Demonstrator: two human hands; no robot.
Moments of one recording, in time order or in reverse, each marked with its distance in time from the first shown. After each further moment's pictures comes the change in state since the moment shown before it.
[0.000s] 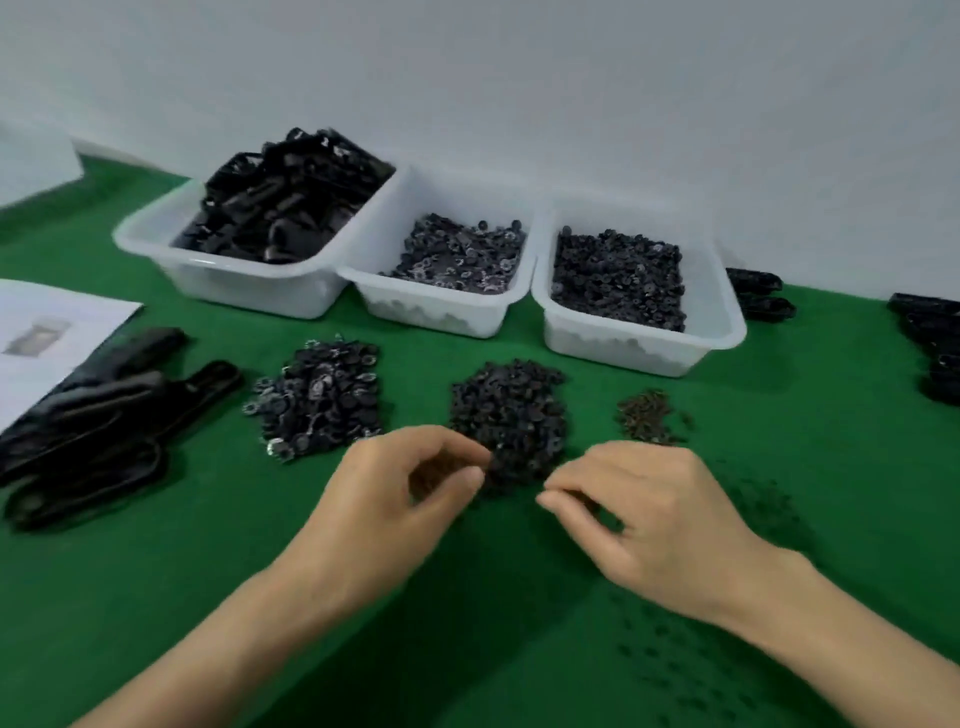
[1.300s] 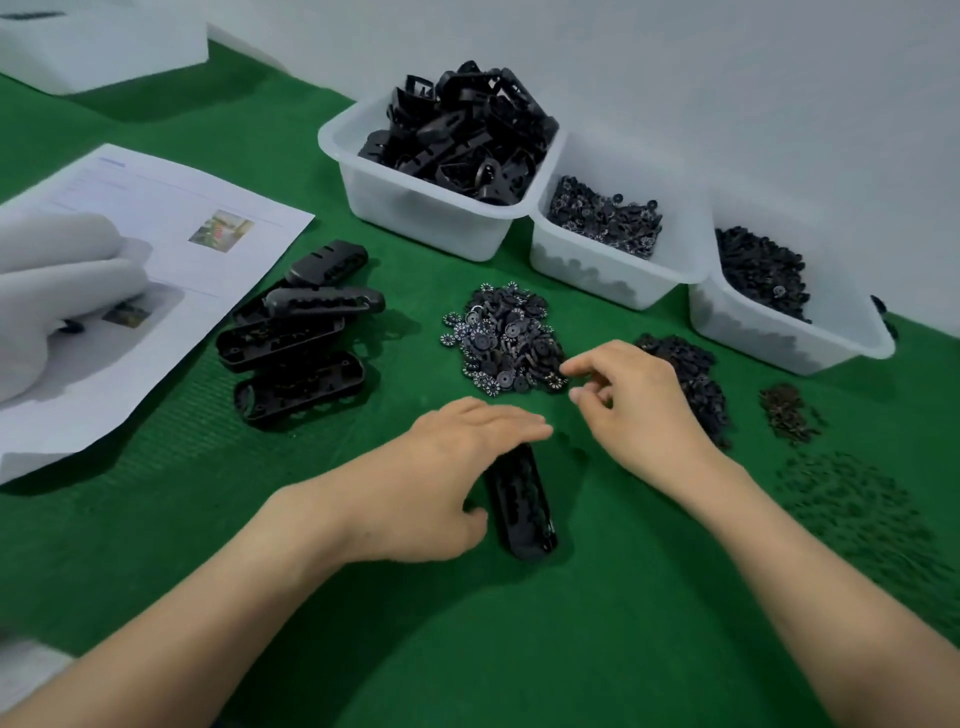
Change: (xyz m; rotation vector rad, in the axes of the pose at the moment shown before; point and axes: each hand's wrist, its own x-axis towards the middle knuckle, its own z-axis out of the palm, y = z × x) left_hand -0.051 -0.090 -0.114 0.343 -0.374 0.242; right_hand 0.104 -0.080 0.100 -0.006 -0.207 0.443
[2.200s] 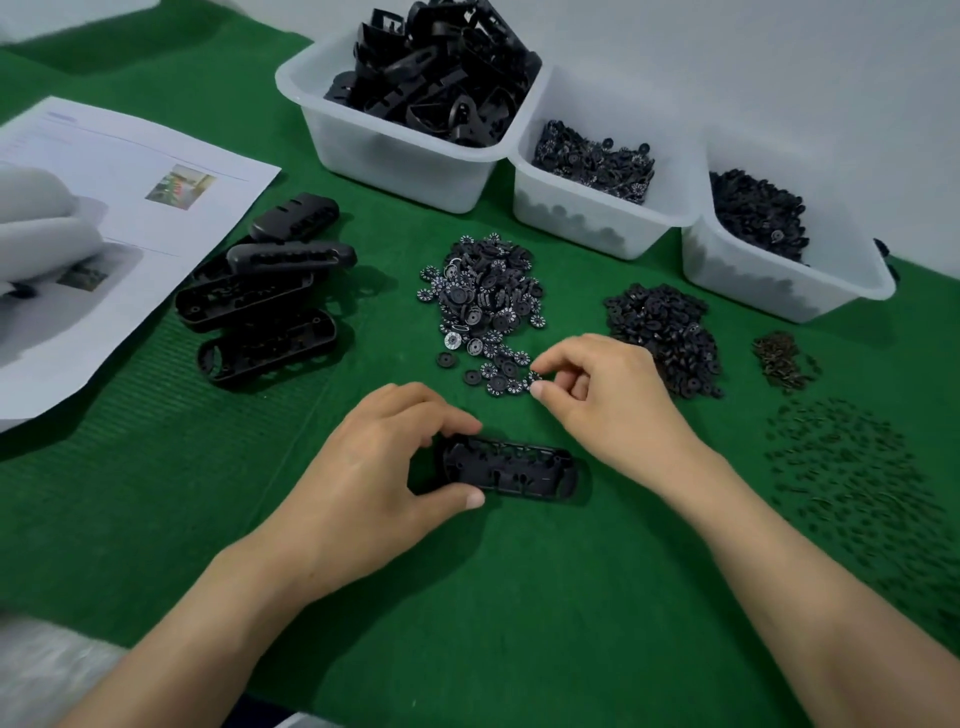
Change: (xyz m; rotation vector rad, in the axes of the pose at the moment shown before) left_hand -0.031 0.006 0.025 -0.114 0.279 -0.216; right_hand -0.029 -0.011 0.007 0.116 -0.045 0.047
